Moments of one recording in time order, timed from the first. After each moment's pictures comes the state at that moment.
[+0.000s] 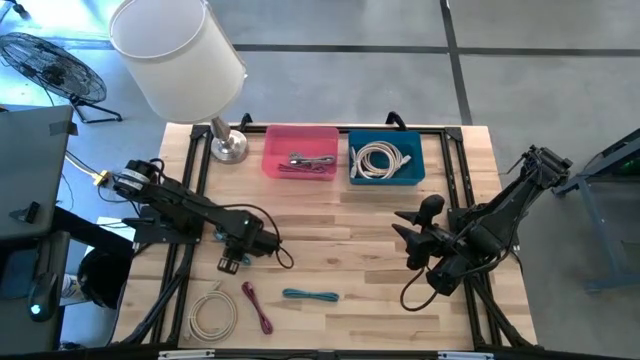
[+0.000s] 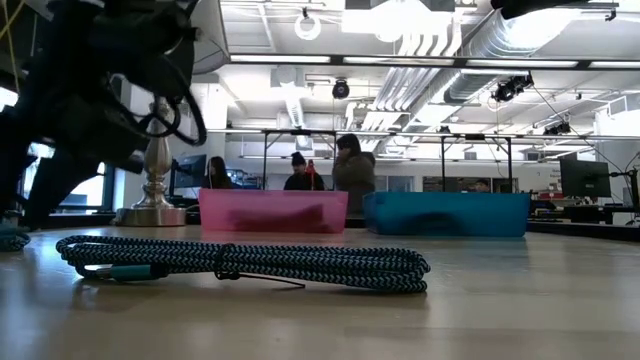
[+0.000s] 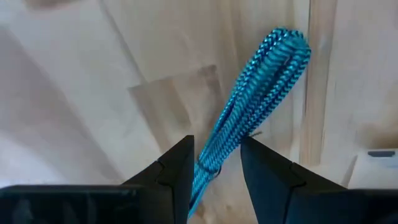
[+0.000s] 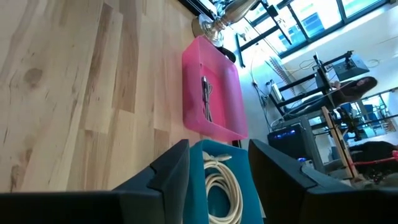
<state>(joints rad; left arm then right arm) -0.30 1.59 0.86 -1.00 0.11 -0.03 0.76 1.26 1.06 -1.02 1.12 0.27</state>
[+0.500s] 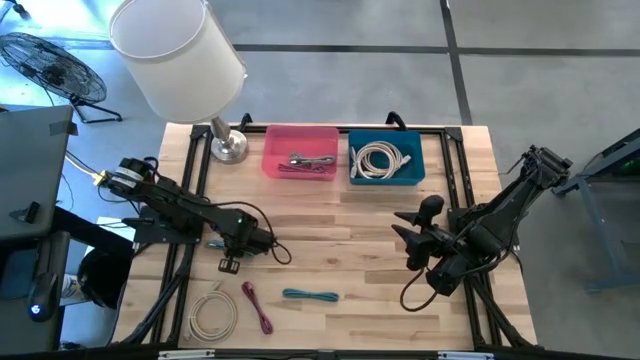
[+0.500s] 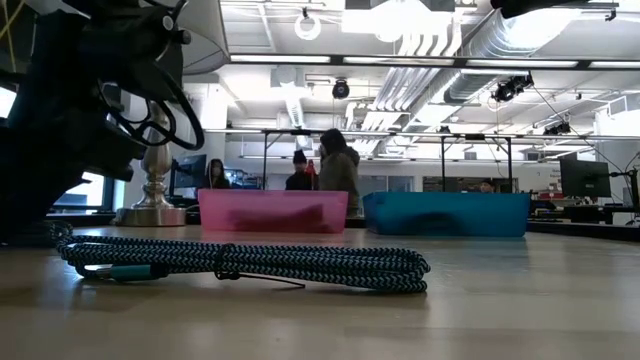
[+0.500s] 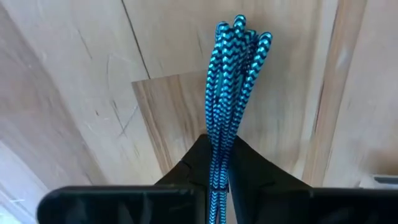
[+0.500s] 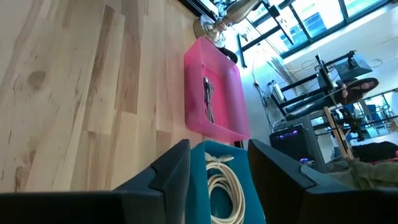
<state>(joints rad) -0.30 1.59 0.72 -0.87 0.13 -0.15 0.76 1.26 1.06 -1.01 1.12 0.26</state>
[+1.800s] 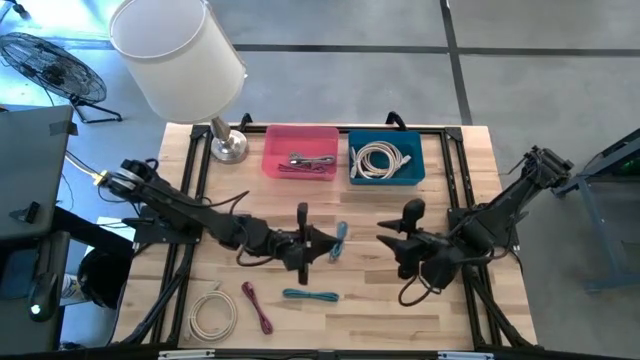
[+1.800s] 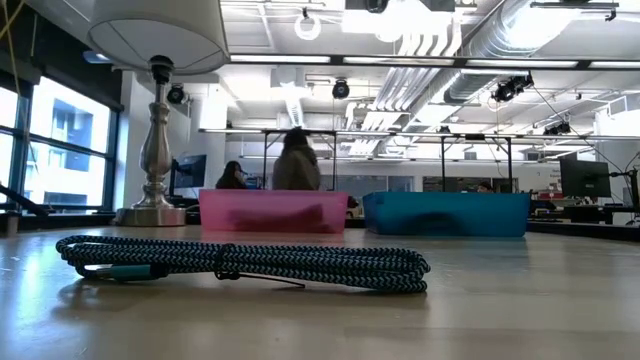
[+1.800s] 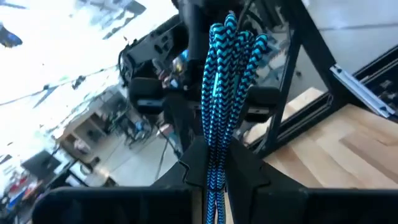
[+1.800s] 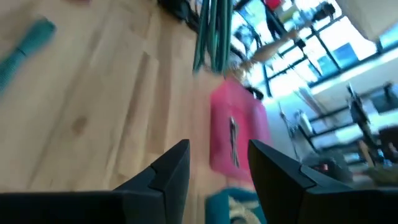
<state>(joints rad) -0.39 1.55 1.03 0.63 -0.40 0.69 0.68 1.26 1.06 -0.62 0.95 -0.09</state>
